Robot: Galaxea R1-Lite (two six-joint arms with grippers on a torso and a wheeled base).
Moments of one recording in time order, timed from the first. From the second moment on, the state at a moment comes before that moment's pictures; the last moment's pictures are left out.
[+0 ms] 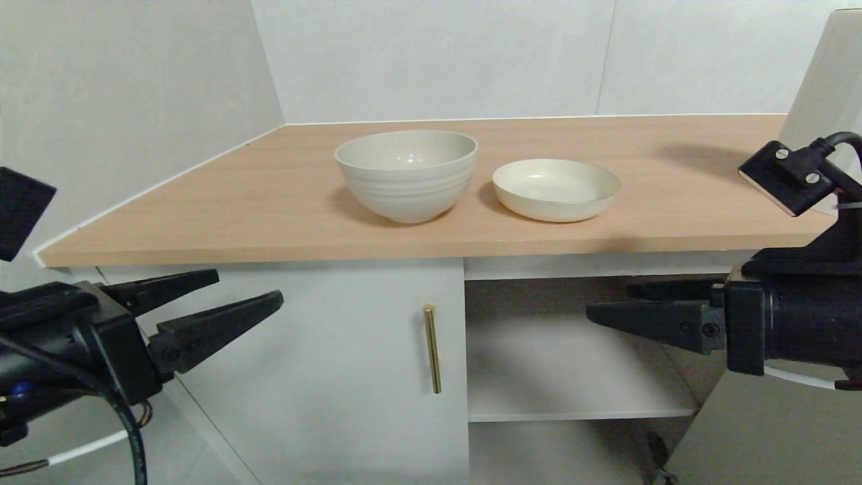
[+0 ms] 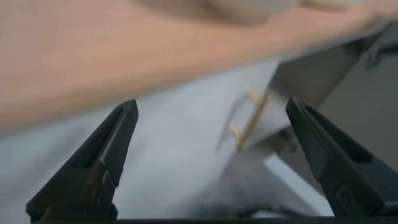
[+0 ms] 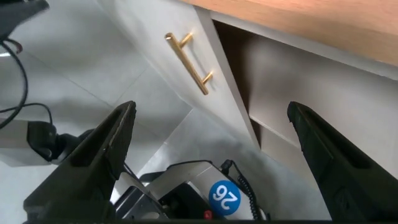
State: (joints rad) left arm -0.32 1.08 -0.64 -0.26 -0.24 -0.12; right arm 0.64 1.30 -0.90 -0.09 0.25 0.25
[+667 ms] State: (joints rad) left arm -0.32 1.07 -0.91 0.07 -0.24 -0.20; right arm 0.65 1.27 -0.89 -0.09 0.25 0.22
